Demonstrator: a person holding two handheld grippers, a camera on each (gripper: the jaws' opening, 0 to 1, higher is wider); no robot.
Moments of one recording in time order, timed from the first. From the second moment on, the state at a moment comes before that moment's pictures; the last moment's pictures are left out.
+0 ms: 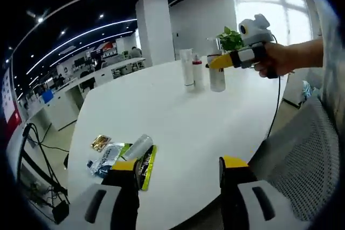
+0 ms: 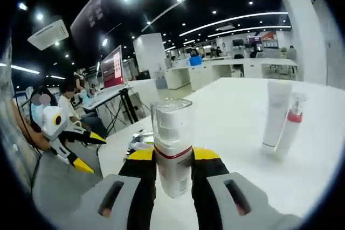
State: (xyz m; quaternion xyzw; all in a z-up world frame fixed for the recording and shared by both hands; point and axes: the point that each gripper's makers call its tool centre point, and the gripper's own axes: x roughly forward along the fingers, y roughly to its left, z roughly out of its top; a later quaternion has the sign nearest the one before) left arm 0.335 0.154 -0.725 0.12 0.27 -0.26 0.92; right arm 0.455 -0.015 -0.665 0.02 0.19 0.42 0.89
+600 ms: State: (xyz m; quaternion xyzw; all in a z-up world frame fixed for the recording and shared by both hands) left arm 0.340 0.153 -0.719 0.17 0.22 -0.27 0.92; right arm 0.539 -0.040 -0.704 -0.04 0.17 0.36 0.92
